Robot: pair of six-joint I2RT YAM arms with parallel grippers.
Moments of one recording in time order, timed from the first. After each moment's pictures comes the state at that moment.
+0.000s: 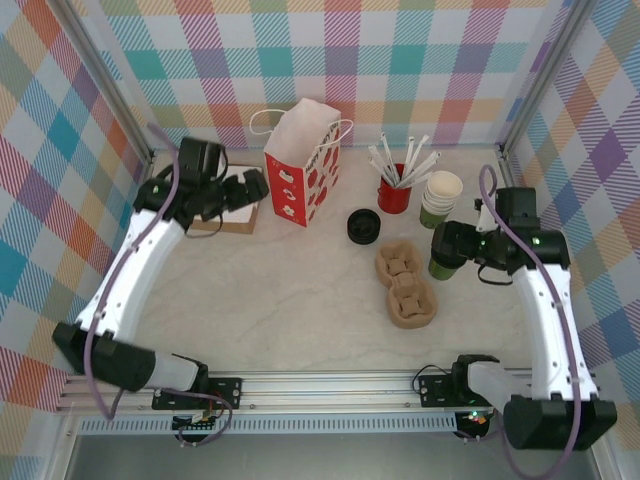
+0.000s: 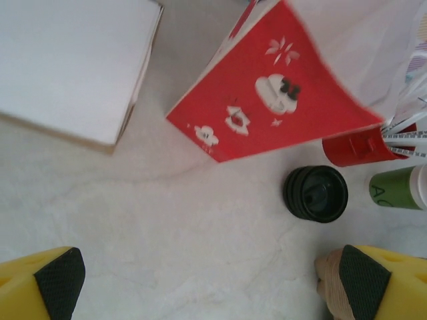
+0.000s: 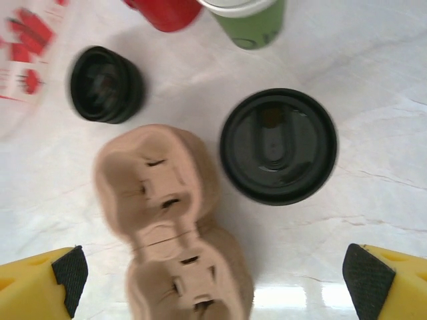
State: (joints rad) left arm -0.30 1.44 1.64 -1.02 0.03 -0.57; right arm -0.02 1.02 1.20 -1.15 -0.22 0.24
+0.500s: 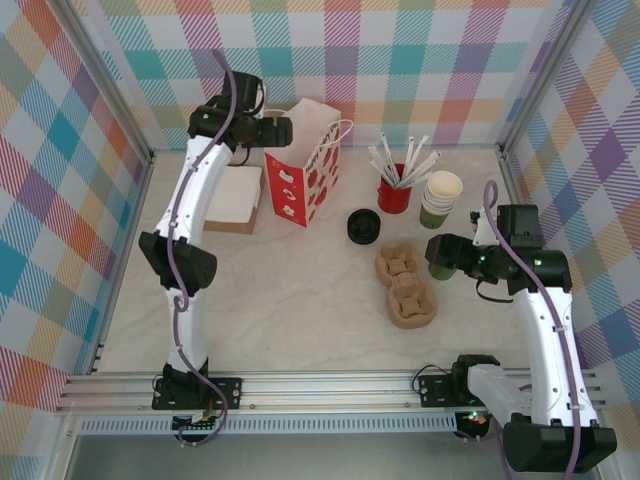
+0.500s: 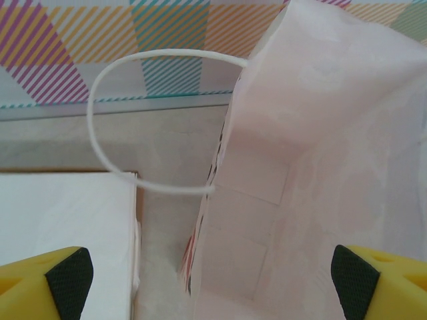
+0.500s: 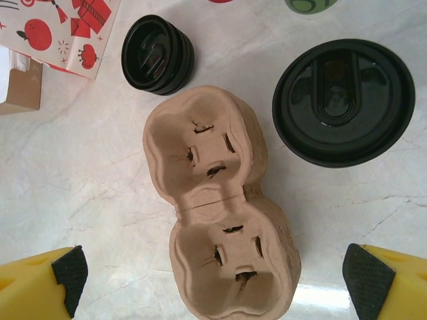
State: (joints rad) left arm -0.29 2.16 2.54 -1.13 -0.04 -0.19; right arm -0.02 0.93 1.11 -1.16 -0.35 0.26
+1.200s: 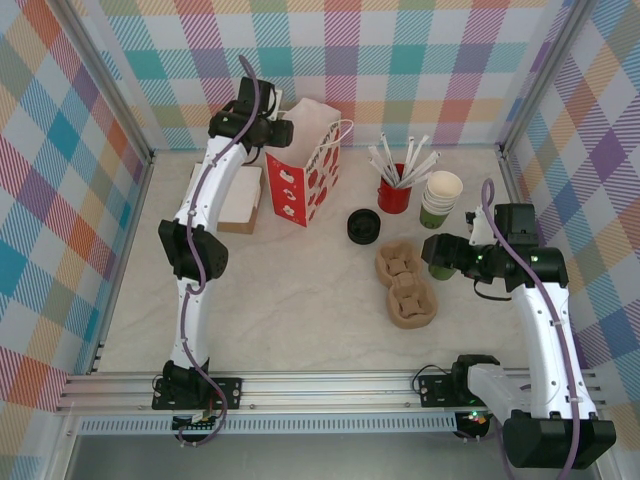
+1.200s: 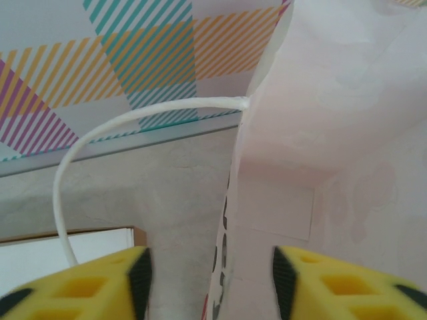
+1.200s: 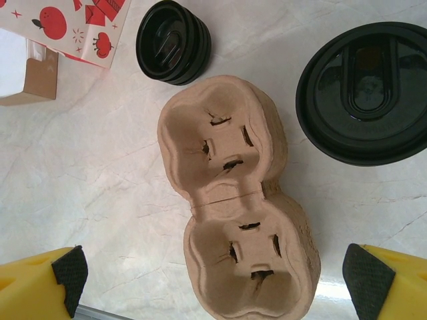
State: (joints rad) left arm -0.29 2.31 2.58 -0.98 -0.05 -0.06; right arm -0.02 0.95 1.09 -1.14 -0.41 0.26
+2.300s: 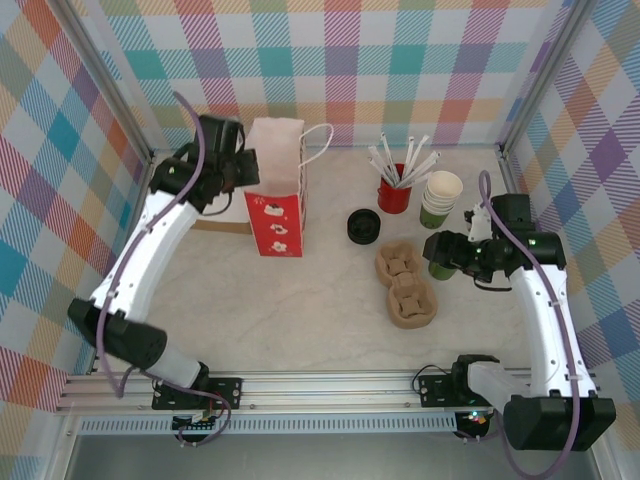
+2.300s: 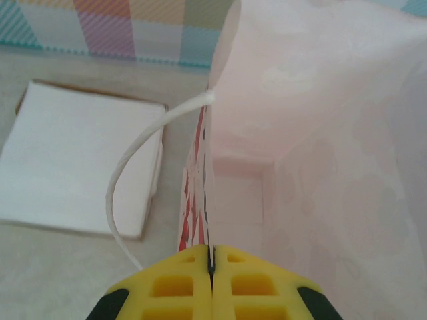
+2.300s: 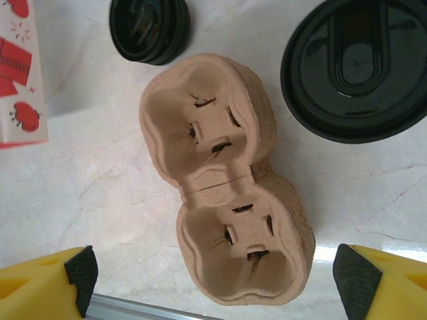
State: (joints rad) left arm -0.40 1.49 1.73 -0.94 -0.20 -0.42; right arm -0.02 1.05 1.15 -1.23 -0.39 0.28
